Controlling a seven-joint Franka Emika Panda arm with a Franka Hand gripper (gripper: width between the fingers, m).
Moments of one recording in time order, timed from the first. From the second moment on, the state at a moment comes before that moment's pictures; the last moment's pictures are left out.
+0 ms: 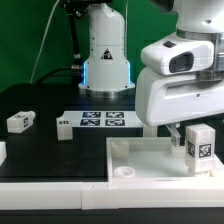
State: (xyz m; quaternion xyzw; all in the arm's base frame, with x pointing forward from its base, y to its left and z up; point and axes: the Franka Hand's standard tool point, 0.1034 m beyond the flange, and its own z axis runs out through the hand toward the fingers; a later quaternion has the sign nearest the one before) arm 0.612 0.125 0.072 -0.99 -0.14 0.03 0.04
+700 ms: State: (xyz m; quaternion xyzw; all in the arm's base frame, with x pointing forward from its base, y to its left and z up) arm 0.615 0.119 0.072 -0.99 -0.12 0.03 0.03
